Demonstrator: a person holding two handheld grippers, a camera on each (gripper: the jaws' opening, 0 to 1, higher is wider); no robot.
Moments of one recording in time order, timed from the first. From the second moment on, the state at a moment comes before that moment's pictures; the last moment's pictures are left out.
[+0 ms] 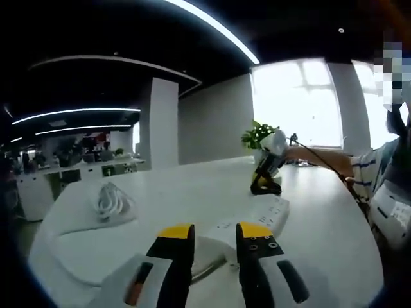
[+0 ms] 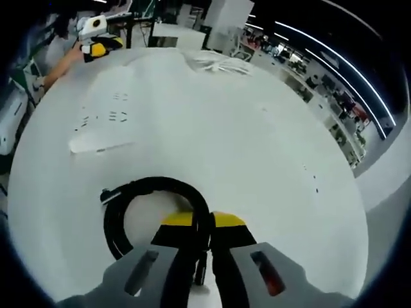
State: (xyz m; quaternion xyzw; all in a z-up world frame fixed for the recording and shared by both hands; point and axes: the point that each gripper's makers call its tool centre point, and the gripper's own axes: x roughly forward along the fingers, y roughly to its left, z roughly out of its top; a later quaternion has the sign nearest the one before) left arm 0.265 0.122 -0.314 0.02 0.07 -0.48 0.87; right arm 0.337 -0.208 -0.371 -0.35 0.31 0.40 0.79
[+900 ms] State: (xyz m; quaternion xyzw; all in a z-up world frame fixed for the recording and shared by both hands) left arm 0.270 0.126 -0.318 0.01 0.08 -0.47 0.88; right arm 0.339 -0.210 -0.358 -0.28 0.27 0.38 0.84
